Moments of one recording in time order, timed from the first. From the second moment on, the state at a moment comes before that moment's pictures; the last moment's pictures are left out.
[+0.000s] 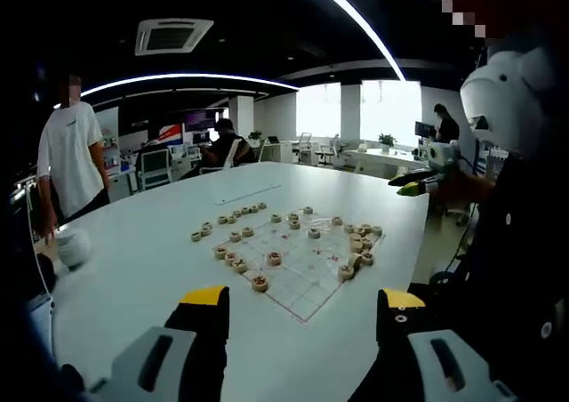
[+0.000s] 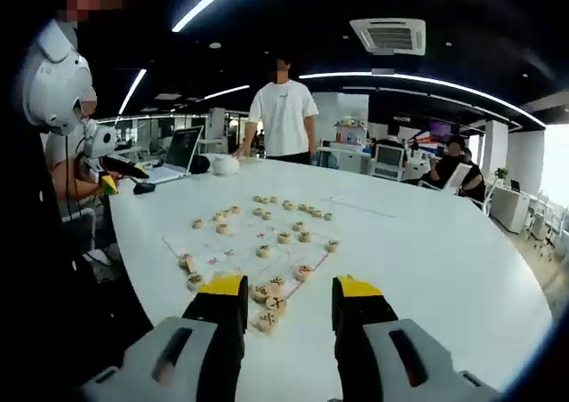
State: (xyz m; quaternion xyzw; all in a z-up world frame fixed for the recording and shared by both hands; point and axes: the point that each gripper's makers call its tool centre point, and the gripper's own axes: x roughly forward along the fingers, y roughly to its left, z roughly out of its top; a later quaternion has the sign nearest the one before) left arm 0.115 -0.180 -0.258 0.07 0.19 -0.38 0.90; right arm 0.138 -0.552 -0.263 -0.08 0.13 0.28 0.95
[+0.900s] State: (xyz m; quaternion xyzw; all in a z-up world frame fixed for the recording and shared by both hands) left arm 0.112 -0.171 -0.262 0.06 0.19 -0.37 0.91; right arm 0.144 -0.483 -0.259 -0.17 0.15 0.39 0.89
